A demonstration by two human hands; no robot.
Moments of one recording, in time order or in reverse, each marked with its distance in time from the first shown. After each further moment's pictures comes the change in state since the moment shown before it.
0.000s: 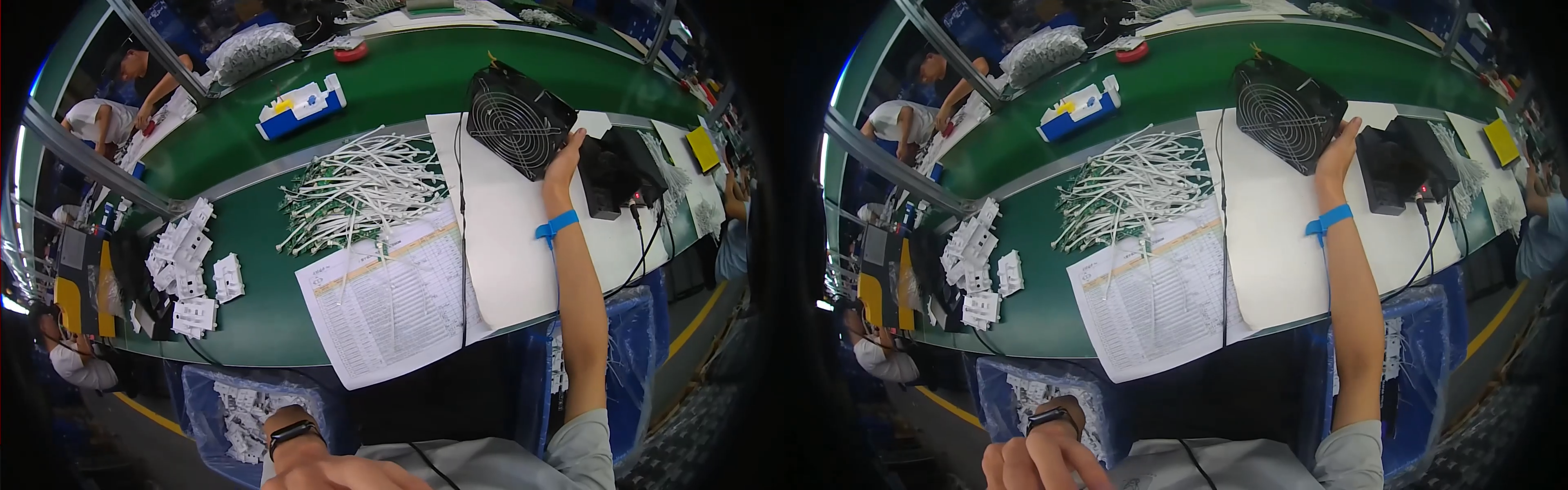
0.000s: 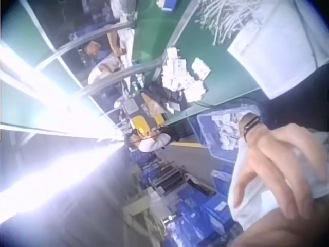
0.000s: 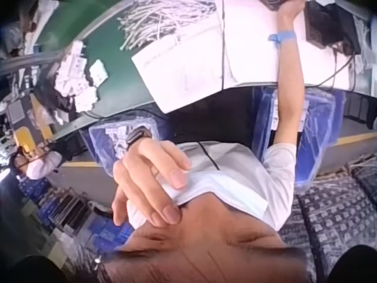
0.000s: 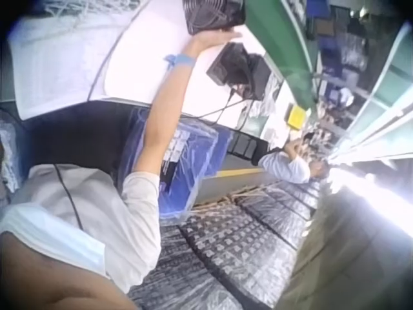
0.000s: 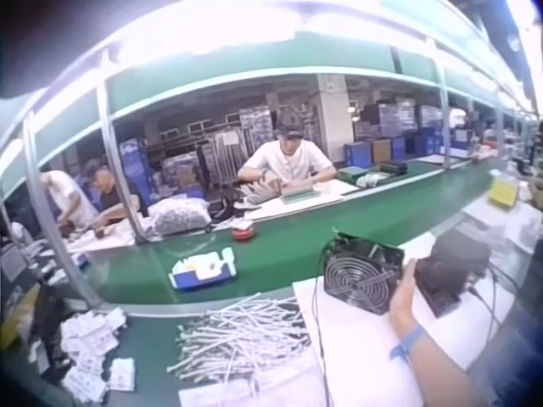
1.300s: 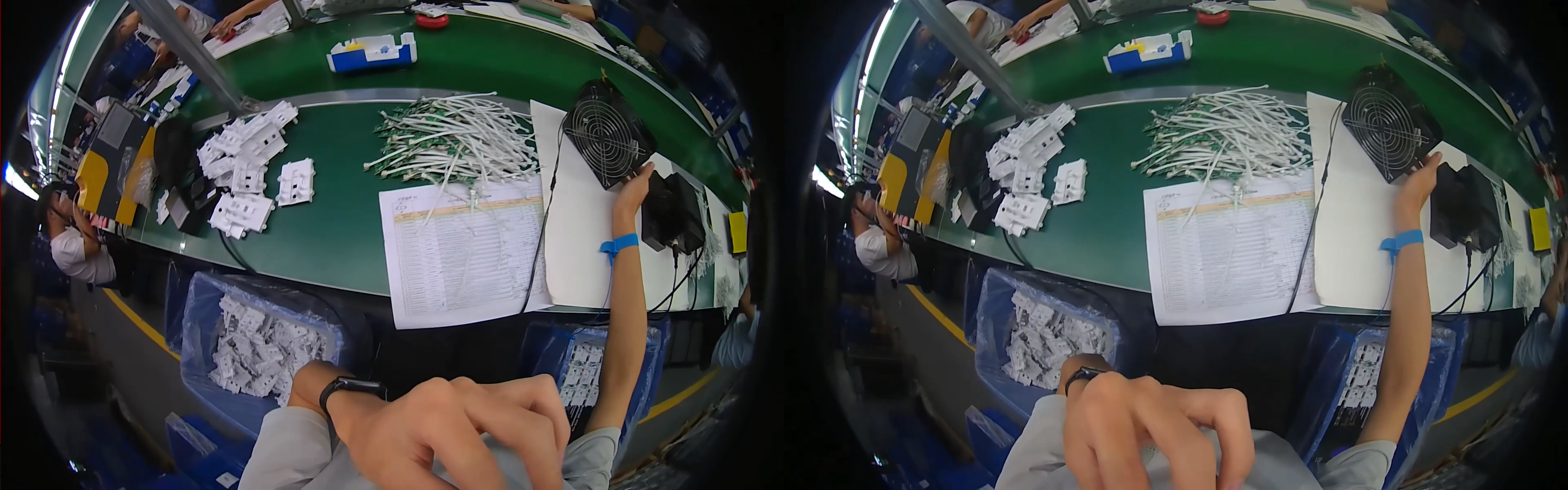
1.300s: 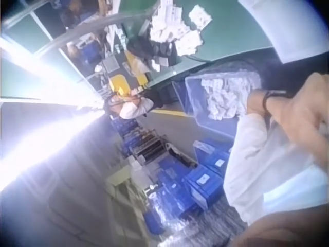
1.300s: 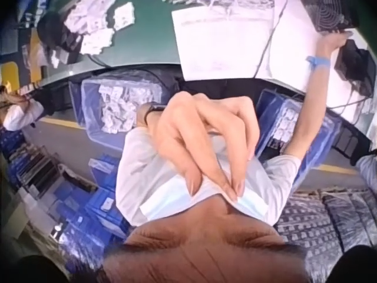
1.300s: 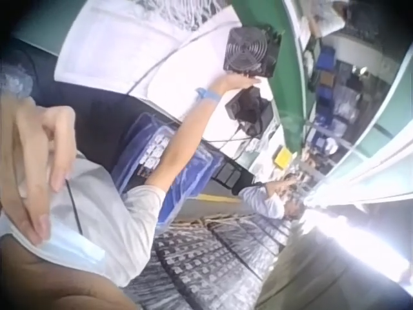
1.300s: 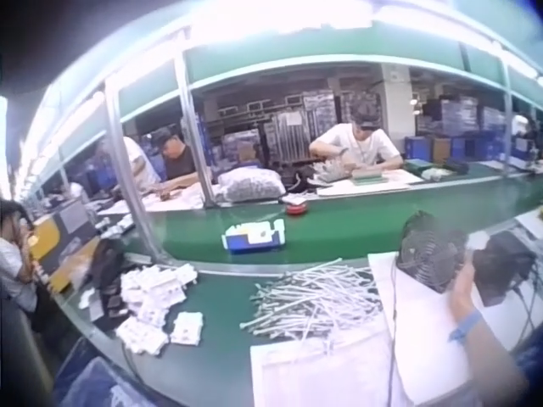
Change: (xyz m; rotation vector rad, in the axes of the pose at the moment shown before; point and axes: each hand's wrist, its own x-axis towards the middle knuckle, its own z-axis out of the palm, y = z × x) left_hand -0.005 0.008 0.021 -0.164 0.165 -0.034; right_hand 0.001 0.003 -0.027 -0.172 -0.039 0.081
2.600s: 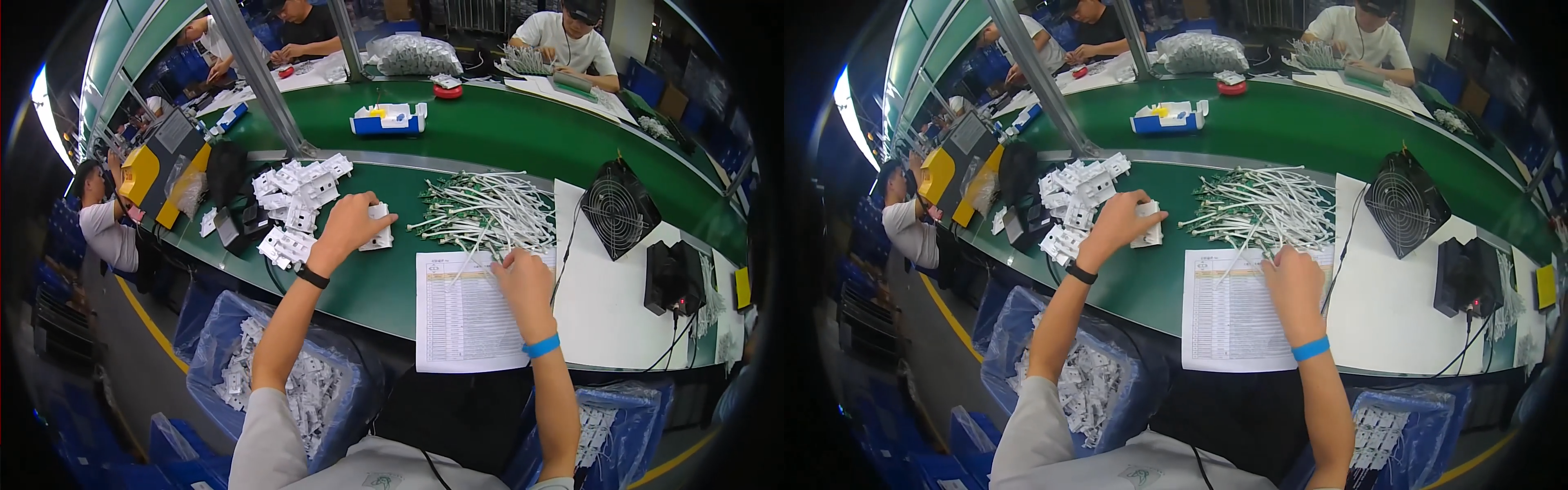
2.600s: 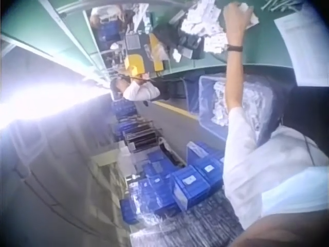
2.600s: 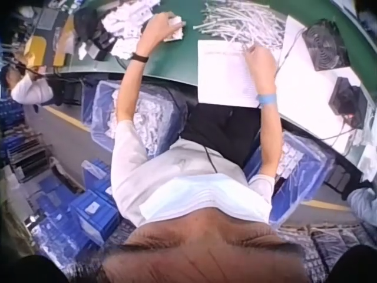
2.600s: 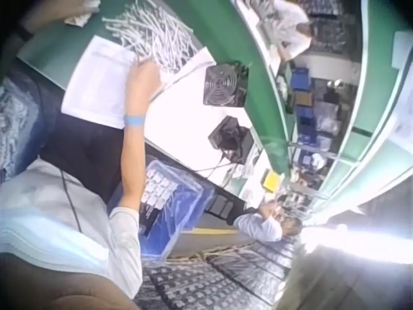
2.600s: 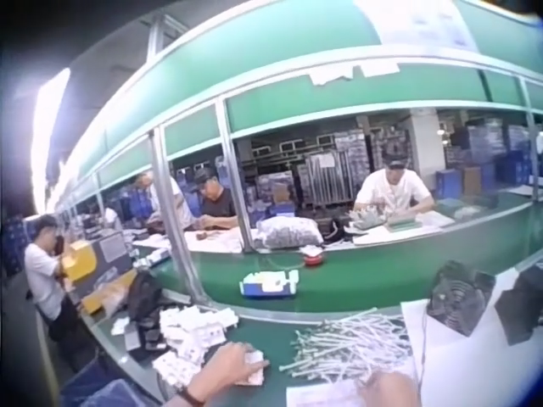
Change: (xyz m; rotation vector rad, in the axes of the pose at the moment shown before) left_hand -0.082 0.080 -0.257 2.080 0.594 -0.654; right_hand -0.275 -0.107 0.100 -0.855 -0.802 -0.490
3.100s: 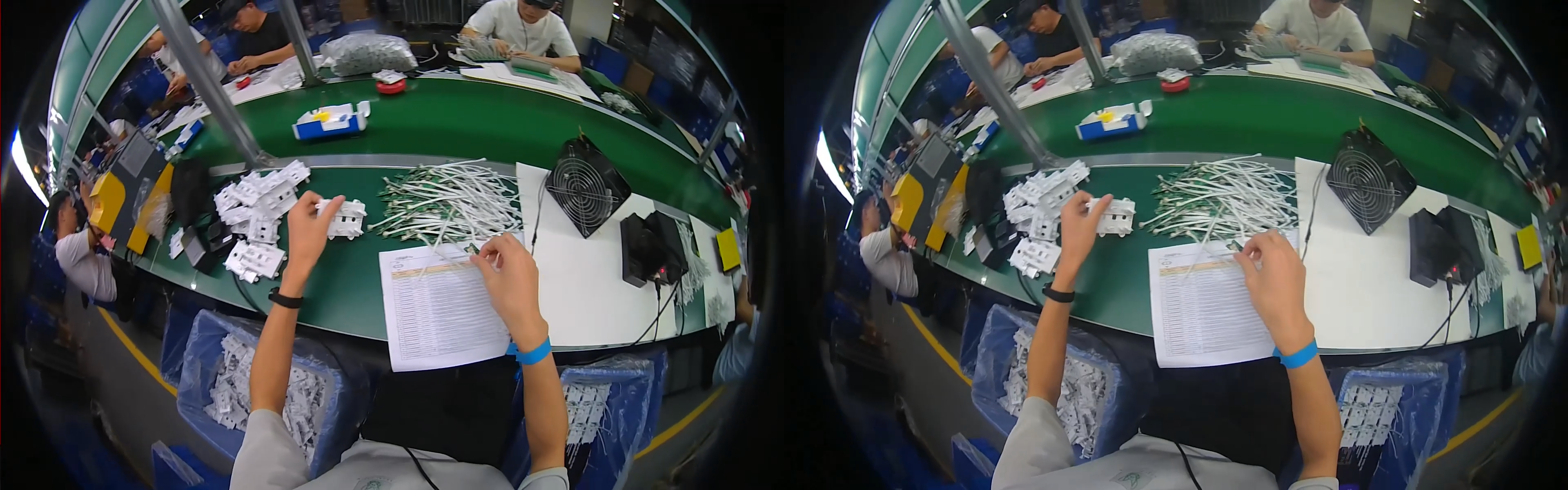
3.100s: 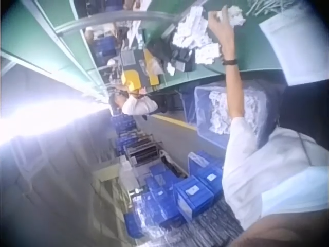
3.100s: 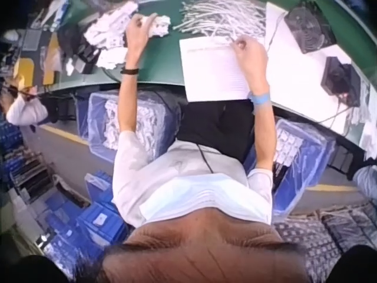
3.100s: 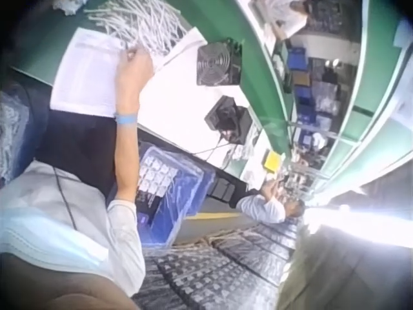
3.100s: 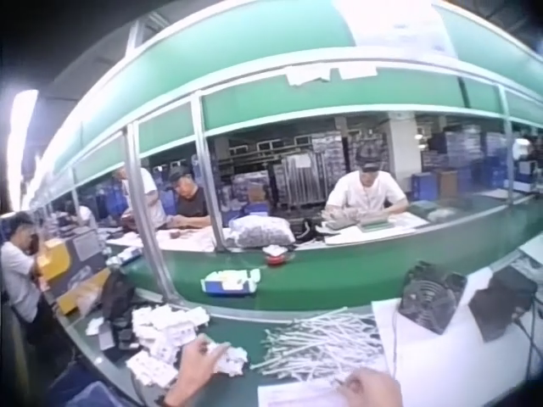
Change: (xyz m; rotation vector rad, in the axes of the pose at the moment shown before) left_hand -0.006 -0.009 0.025 -0.606 0.334 -0.153; right_hand -0.016 -0.004 -0.037 0.264 0.020 0.056
